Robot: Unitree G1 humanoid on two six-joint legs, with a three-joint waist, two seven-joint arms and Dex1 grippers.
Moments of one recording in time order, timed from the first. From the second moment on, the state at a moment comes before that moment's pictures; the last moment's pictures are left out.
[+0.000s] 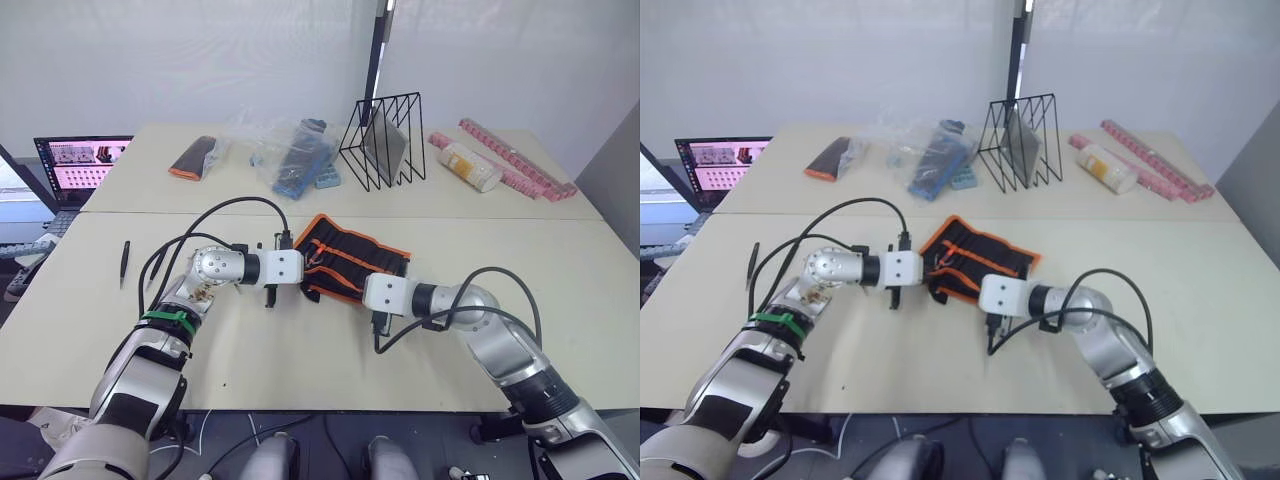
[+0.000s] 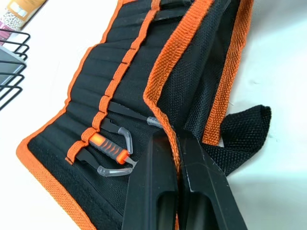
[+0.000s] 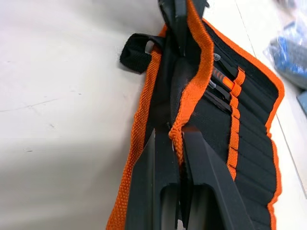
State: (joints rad) left arm -0.84 0.49 -0.31 0.77 0.10 -0.53 -1.05; right arm -0.45 -0.61 0.37 -0.09 -0.19 0.03 0.78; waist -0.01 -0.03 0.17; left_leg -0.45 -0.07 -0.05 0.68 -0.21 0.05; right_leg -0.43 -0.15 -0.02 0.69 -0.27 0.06
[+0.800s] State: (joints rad) left arm -0.88 0.56 -0.39 0.86 0.21 -0.92 -1.12; right arm -0.41 -0.65 0.45 0.01 -0.38 -0.37 0.76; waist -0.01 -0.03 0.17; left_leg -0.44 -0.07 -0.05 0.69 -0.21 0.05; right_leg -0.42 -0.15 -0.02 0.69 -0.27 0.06
